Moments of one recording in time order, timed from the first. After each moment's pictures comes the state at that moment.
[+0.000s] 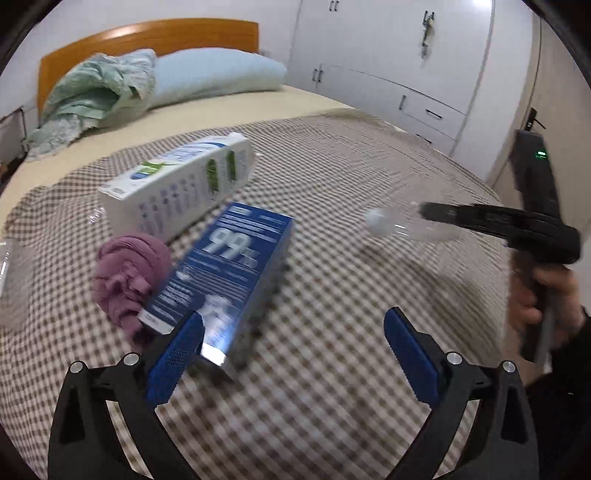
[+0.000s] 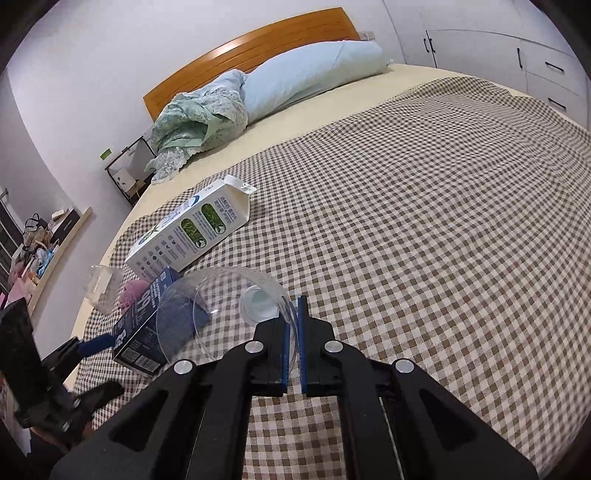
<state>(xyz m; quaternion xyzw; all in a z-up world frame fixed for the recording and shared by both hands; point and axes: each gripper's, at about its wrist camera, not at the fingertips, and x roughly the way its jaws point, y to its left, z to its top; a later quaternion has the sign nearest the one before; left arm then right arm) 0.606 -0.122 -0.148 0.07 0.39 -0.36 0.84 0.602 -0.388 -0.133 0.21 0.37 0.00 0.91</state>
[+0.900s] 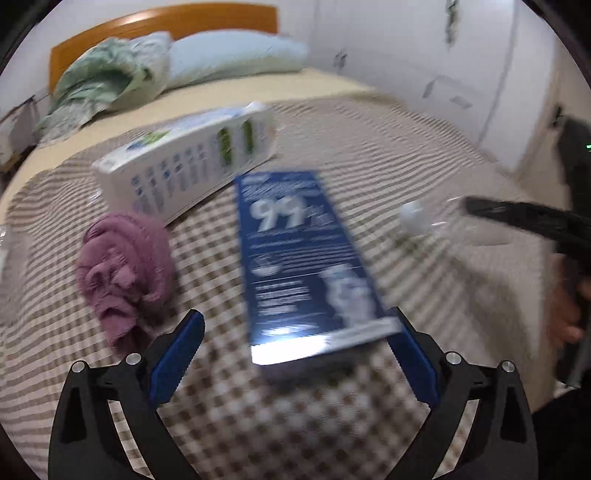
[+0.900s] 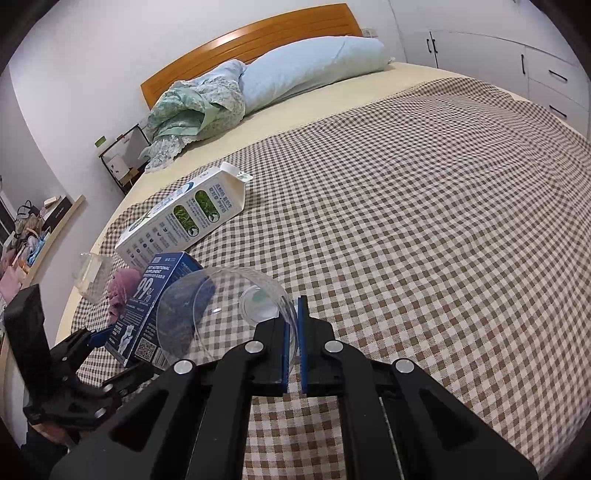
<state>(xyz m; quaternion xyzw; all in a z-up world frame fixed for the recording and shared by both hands) 0.636 -0.147 -0.187 0.10 0.43 -0.29 0.85 0.609 -0.383 -0.144 0.18 0.39 -0.01 0.90</state>
